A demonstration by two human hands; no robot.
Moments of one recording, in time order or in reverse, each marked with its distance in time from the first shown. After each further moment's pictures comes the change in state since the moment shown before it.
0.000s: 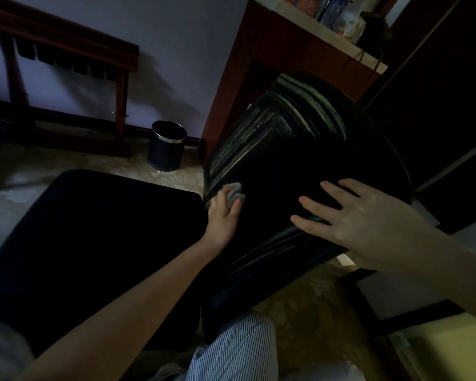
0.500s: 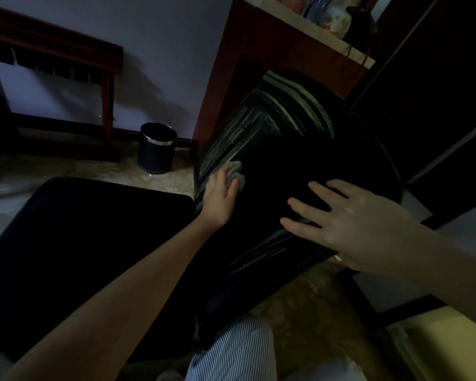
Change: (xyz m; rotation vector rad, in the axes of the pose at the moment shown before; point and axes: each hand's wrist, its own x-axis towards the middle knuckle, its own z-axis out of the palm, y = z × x) left_hand 0.046 0.013 0.008 0.173 -0.057 0.157; right_hand 0.001 0.001 -0.001 0.027 -0.015 -0.010
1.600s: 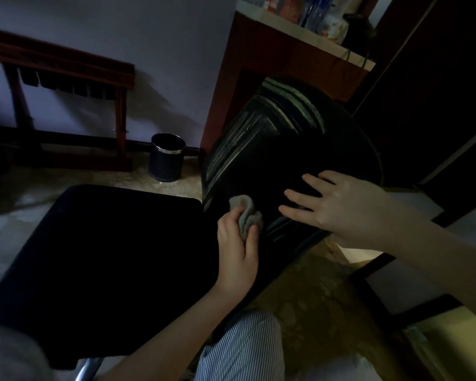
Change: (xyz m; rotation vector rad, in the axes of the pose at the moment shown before) left_hand -0.133 0.056 0.016 -0.070 0.199 0.095; right_hand 0.003 -0.003 -0.014 -0.058 -0.292 0.003
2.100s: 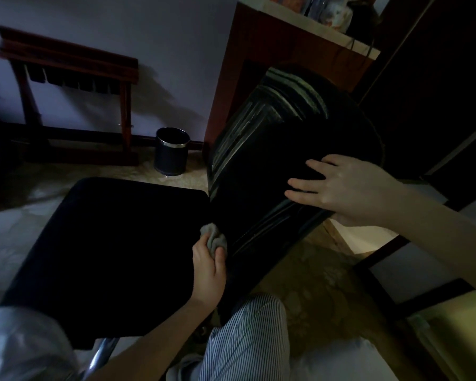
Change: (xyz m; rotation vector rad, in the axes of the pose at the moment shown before) left_hand -0.051 -0.071 -0.042 0.136 -0.065 -0.292; right_hand -0.001 -0.001 0.005 0.030 0.171 0.001
